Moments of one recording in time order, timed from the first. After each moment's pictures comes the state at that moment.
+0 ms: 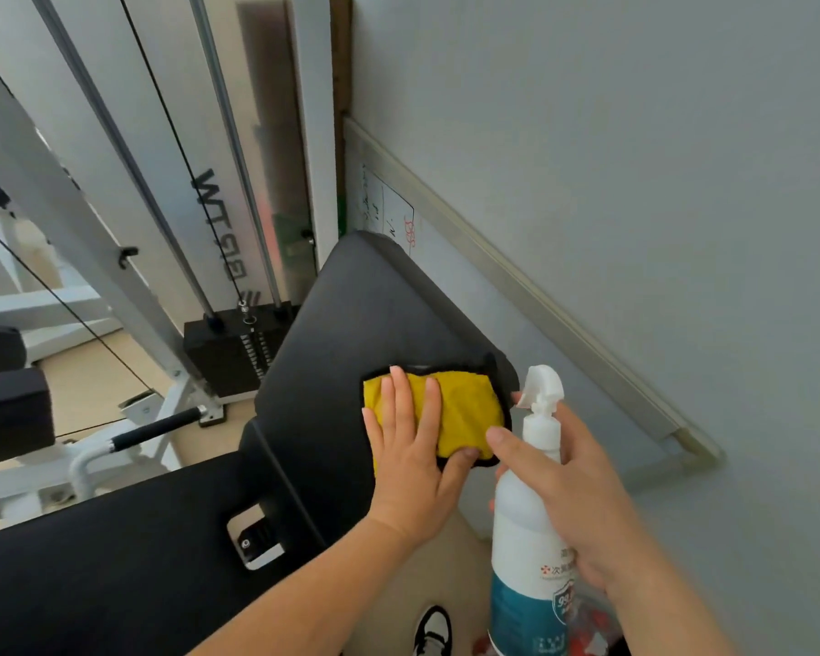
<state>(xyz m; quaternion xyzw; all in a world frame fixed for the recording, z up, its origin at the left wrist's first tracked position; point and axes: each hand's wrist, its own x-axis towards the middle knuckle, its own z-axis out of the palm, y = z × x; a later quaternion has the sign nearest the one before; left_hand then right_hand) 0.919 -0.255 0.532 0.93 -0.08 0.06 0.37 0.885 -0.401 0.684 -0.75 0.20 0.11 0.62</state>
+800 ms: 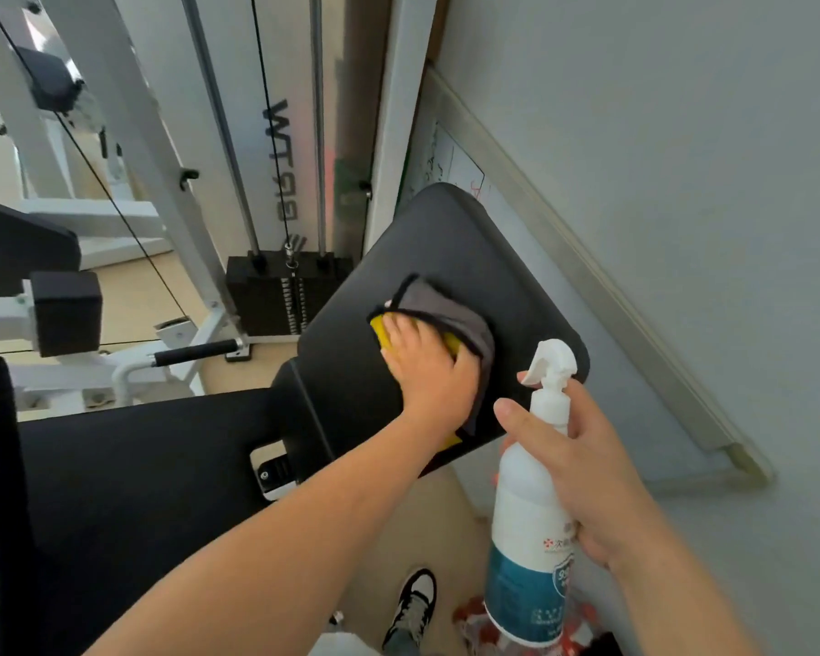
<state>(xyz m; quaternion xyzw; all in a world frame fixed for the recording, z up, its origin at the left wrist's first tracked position) 0.983 -0.237 0.560 0.86 0.21 -0.03 0.47 0.886 -0.359 0.676 -0.76 0.15 0.15 0.61</state>
